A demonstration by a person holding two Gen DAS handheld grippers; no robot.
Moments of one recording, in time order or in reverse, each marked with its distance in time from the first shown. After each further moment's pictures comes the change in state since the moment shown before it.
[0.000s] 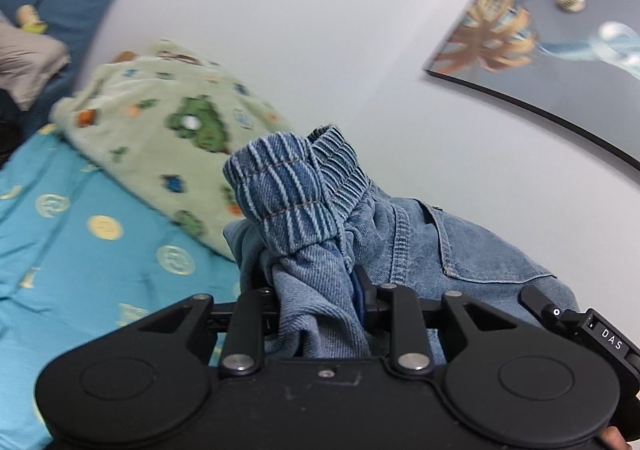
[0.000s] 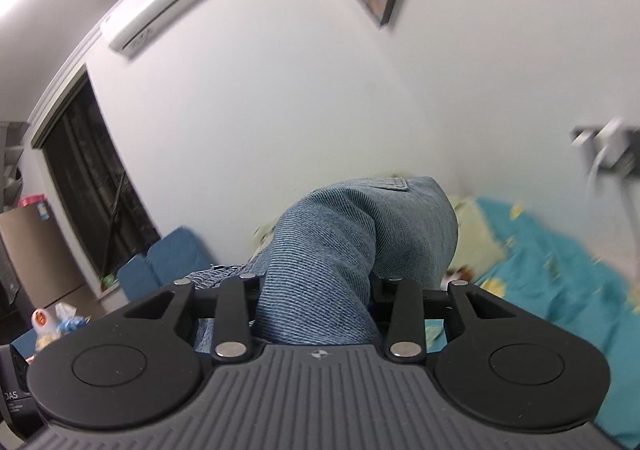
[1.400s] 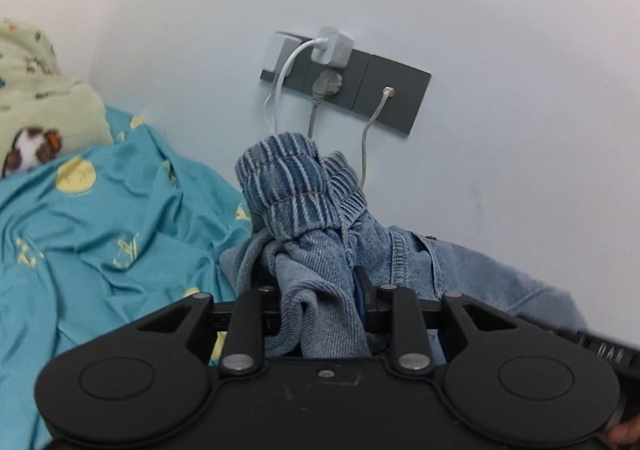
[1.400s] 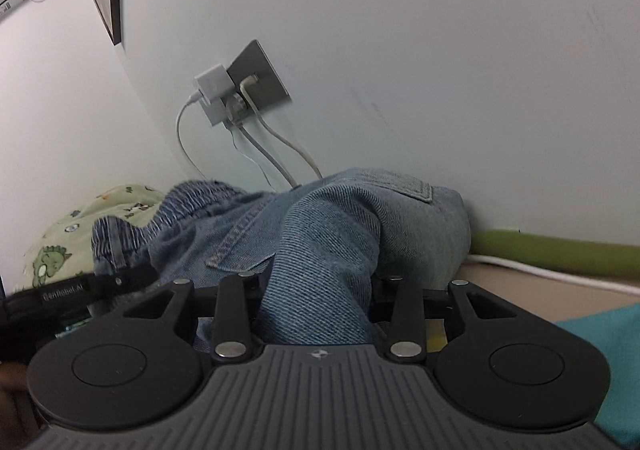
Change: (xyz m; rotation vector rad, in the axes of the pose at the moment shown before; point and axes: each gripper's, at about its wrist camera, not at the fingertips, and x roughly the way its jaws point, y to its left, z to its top) left arm 0.275 -0.084 -0.252 0.485 0.365 -0.433; right arm -0.107 -0.274 -0.163 0.120 -0.092 -0.642
